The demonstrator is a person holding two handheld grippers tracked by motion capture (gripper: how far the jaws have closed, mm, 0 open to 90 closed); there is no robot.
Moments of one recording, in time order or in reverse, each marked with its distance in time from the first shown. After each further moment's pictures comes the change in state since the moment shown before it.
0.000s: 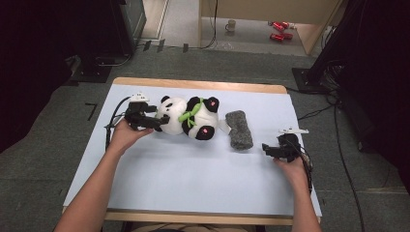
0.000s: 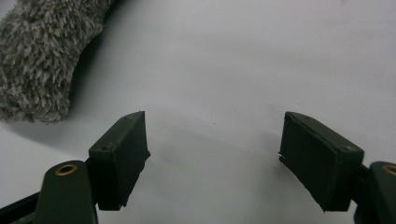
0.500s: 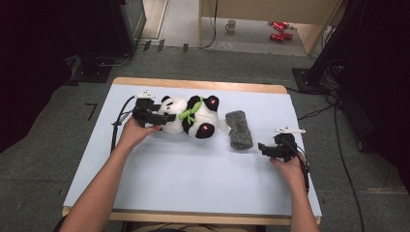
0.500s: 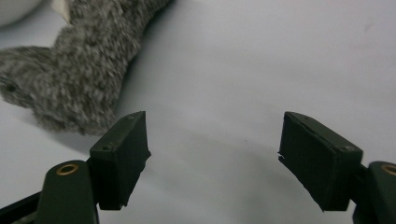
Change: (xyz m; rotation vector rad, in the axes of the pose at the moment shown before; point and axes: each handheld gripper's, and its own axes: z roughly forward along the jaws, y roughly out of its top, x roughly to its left) left arm 0.005 0.001 0.028 0.017 -0.015 -0.075; right arm 0.015 0.007 -0.004 -0.037 0.035 -0.024
